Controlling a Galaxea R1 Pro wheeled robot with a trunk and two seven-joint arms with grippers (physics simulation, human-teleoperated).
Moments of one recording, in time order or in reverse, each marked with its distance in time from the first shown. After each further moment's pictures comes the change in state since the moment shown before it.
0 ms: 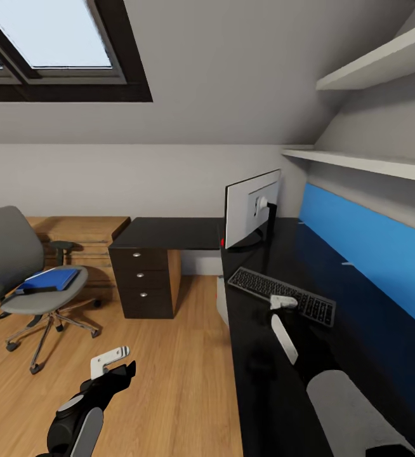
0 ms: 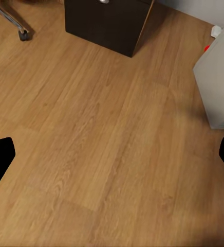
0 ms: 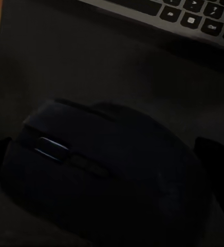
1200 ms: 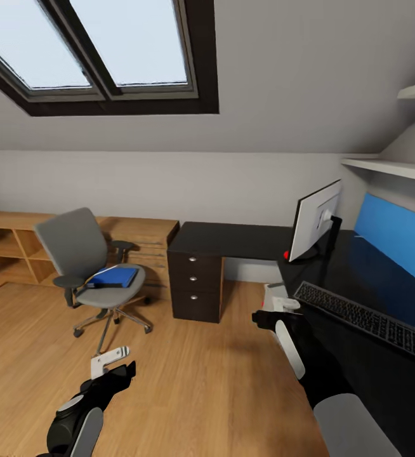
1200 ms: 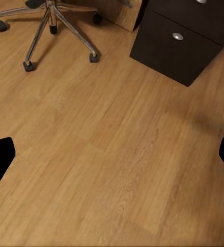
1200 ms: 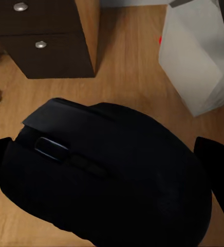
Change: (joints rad) left arm 0.000 0.000 0.000 0.001 0.001 0.001 0.000; right arm 0.115 0.000 -0.002 -0.241 -0.009 0.090 0.005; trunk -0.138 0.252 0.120
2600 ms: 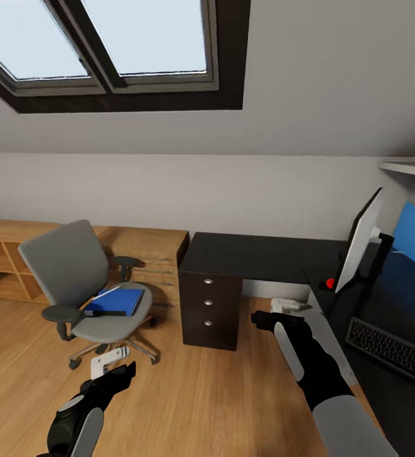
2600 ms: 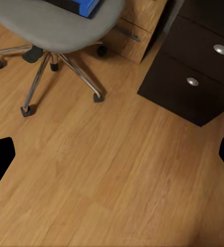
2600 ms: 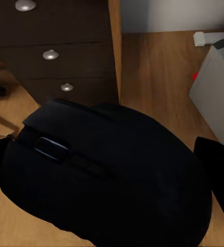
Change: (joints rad) left arm 0.000 0.000 -0.001 0.002 -0.003 -0.002 0.000; right arm 0.007 0.005 0.005 0.007 -0.001 -0.029 -0.002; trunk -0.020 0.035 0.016
